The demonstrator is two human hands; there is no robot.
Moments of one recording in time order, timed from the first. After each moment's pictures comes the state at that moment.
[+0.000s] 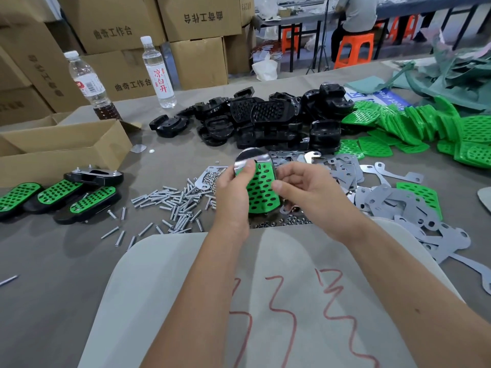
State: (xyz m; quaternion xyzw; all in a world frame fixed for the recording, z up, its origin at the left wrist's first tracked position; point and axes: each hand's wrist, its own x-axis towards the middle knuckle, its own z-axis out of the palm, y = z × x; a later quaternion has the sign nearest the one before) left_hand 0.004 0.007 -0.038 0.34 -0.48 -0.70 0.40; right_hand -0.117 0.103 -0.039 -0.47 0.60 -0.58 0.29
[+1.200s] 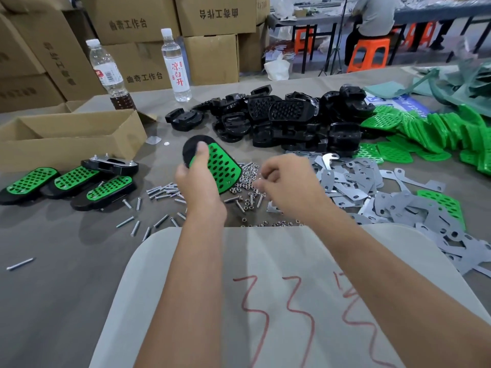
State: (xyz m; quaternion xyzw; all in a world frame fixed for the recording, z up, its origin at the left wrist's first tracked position) left_hand 0.041 -0.049 -0.023 0.45 -0.33 -0.61 0.56; right_hand -0.072 0.048 -0.016 -0.50 0.76 -0.38 0.13
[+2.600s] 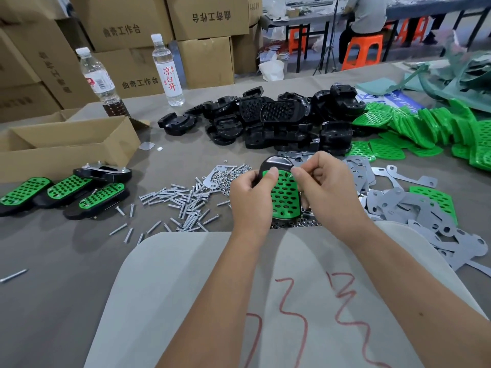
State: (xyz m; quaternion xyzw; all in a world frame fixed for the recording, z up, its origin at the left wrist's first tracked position) left_hand -0.003 0.021 -0.040 0.35 -0.58 -0.59 0.43; right_hand -0.115 0.092 -0.044 -0.44 0.67 -0.59 0.06
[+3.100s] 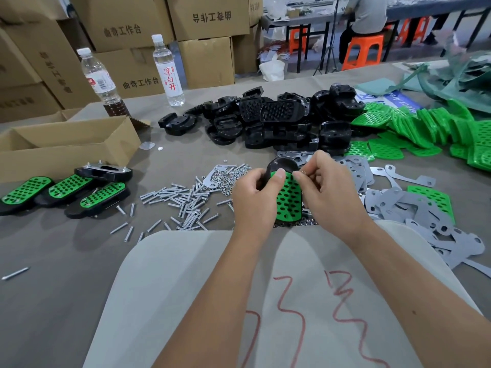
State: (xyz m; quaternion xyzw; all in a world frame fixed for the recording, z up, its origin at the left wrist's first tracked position) left_hand 0.000 0.021 -0.044 0.32 -0.64 -0.55 0.44; right_hand -0.121 0.097 -0.047 -0.50 0.68 -0.54 0.02
